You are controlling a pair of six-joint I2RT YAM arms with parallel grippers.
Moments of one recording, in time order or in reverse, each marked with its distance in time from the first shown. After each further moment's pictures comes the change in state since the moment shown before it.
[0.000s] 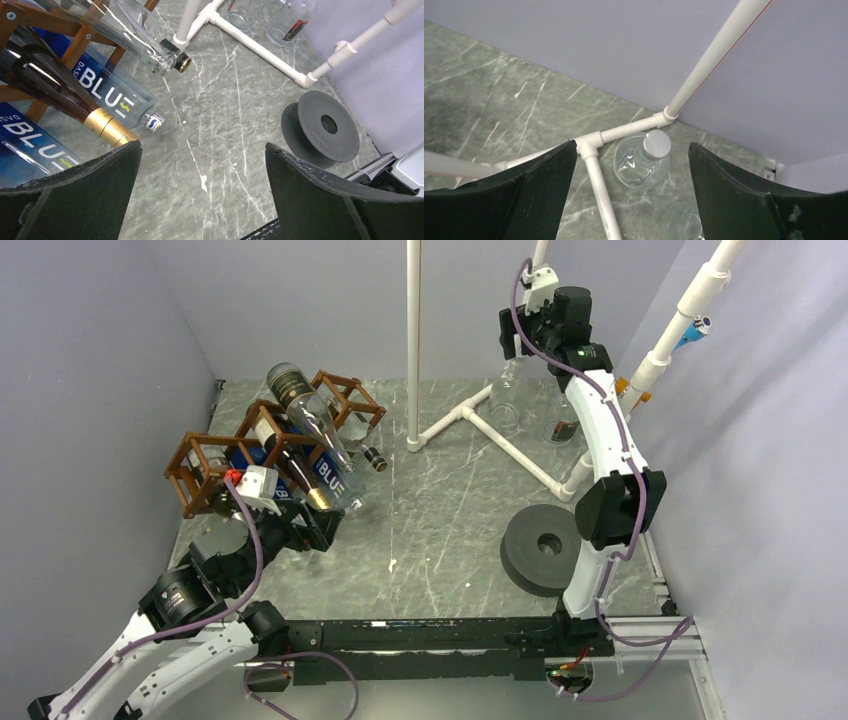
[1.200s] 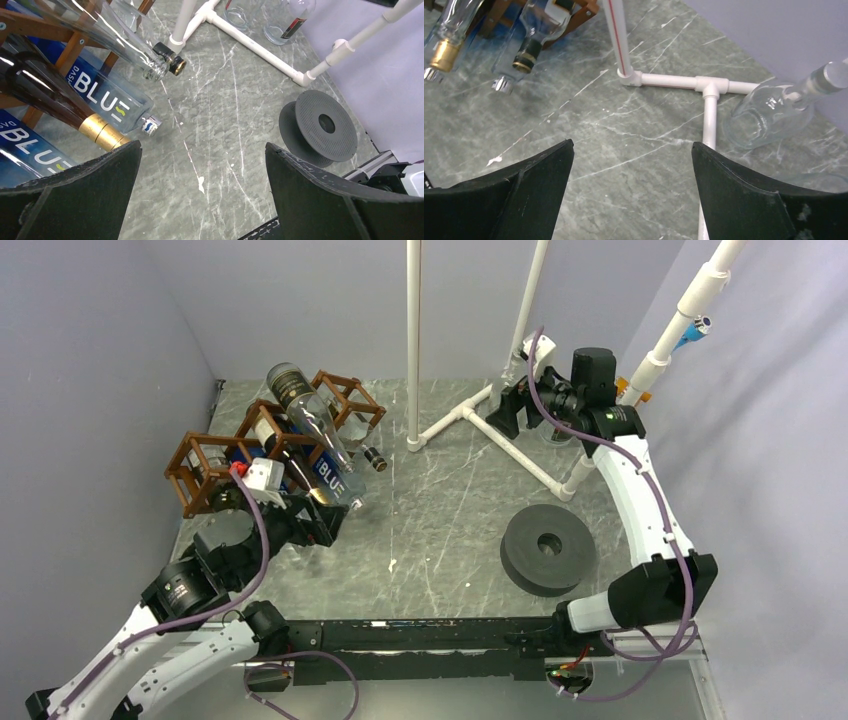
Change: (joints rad) left arm 0.000 0.053 0.034 0.003 0.015 -0.002; right arm 0.000 -0.514 -0.576 -0.119 -0.491 -0.093
